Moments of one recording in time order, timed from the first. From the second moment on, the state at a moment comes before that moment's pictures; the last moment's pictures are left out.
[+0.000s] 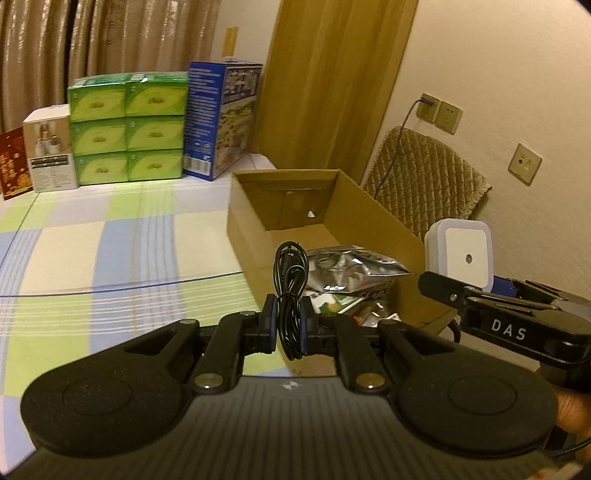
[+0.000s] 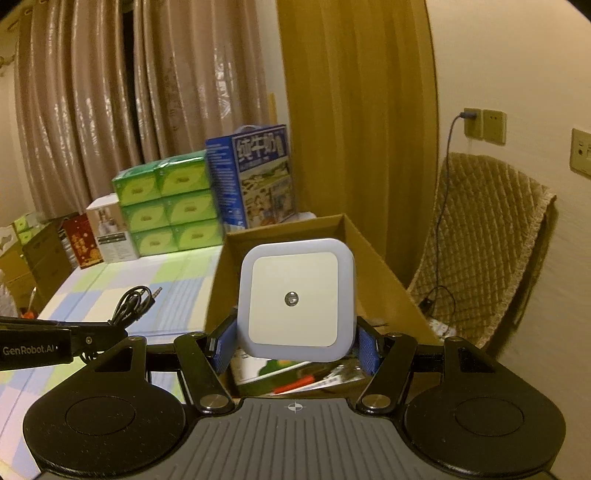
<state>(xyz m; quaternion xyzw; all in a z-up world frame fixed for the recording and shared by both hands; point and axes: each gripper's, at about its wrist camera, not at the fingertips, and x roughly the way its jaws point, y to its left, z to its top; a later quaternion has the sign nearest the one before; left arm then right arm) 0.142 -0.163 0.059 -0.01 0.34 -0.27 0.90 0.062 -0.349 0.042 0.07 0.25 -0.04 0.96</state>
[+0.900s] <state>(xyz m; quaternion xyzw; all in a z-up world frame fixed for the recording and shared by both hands) 0.162 -0.225 0.049 -0.01 0.35 -0.31 0.88 0.078 -0.398 0.034 0.08 0.26 -0.06 0.96</state>
